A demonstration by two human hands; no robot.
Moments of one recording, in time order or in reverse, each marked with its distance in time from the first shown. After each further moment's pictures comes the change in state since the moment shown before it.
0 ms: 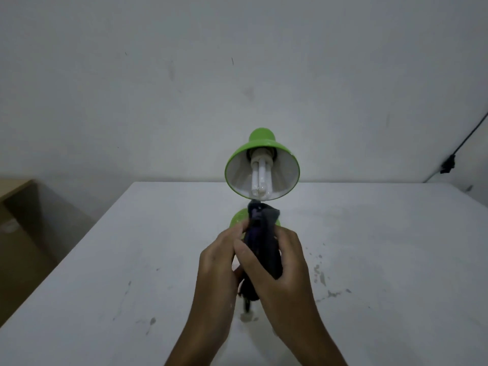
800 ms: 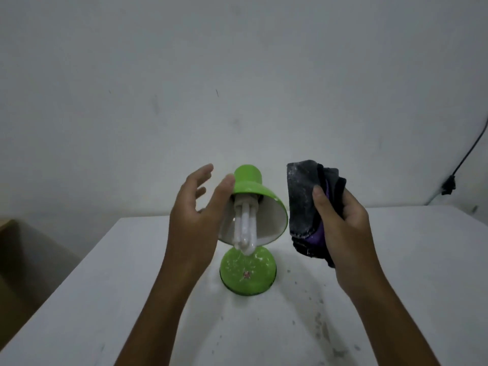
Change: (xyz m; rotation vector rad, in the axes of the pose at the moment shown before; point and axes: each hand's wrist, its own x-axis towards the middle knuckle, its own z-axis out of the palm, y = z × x) left_hand 0.119 0.056 0.009 0.502 0.183 0.349; right_hand 0.131 -0.032 -0.078 0.173 0.224 -0.047
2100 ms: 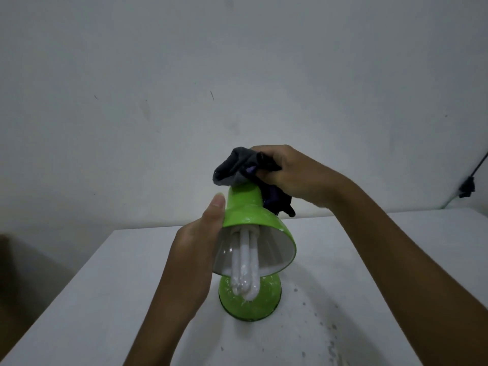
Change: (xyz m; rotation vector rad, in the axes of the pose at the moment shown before) left_hand 0.007 -0.002 0.013 -0.232 -0.163 -0.288; right_hand 0.133 -0.011 0.056 -0.395 -0.837 -0.147
